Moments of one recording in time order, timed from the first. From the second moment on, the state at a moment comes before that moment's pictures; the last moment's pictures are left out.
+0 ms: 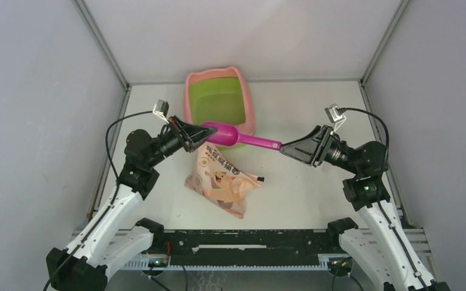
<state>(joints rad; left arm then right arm) -0.37 0.86 0.72 0.25 0.55 -1.32 0.24 0.68 0.71 0.24 -0.92 1.22</state>
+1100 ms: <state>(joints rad) -0.37 0.92 0.68 0.27 0.55 -1.31 0.44 0.87 0.76 0.18 -0.76 1.11</state>
